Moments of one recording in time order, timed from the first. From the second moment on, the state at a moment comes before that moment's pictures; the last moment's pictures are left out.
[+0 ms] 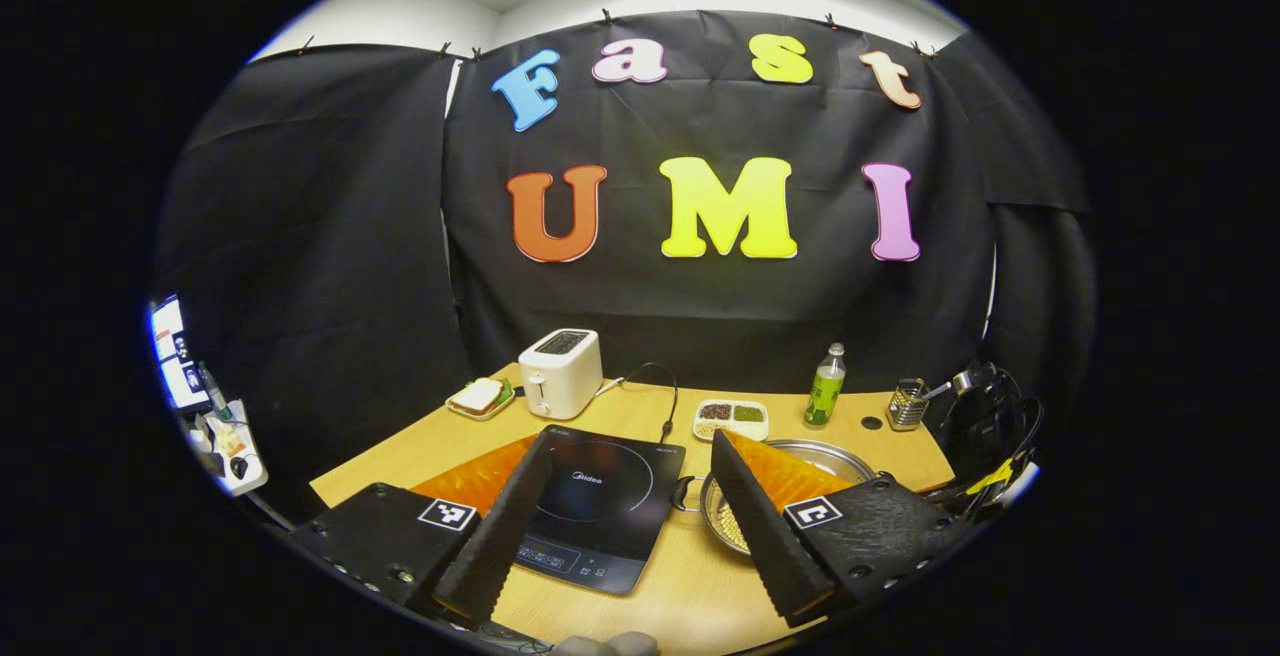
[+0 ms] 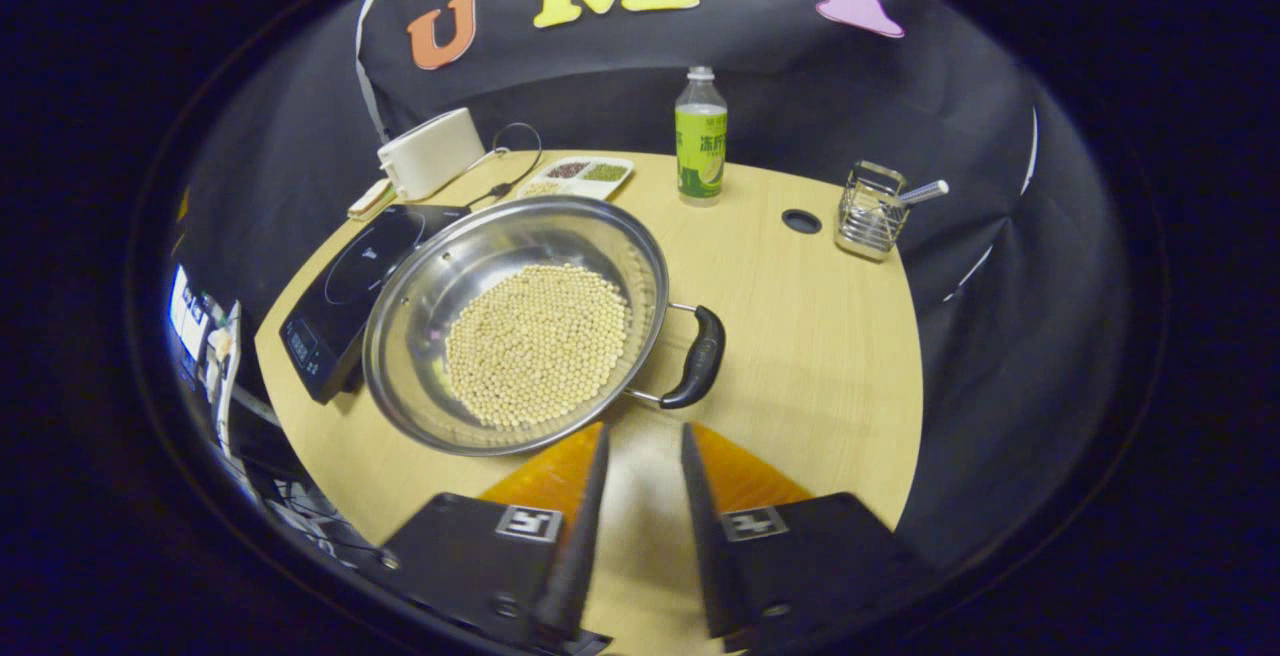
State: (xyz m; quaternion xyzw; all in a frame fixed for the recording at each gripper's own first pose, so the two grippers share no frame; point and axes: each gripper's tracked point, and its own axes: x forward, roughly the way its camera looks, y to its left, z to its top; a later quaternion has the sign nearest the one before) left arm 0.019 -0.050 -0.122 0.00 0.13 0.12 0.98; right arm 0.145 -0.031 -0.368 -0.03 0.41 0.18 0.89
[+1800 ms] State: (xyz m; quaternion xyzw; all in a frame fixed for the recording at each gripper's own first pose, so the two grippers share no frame) left arm 0.172 -0.083 -0.378 0.01 0.38 0.00 0.92; right arm 0.225 -0.012 -0.424 0.00 0.46 0.09 0.88
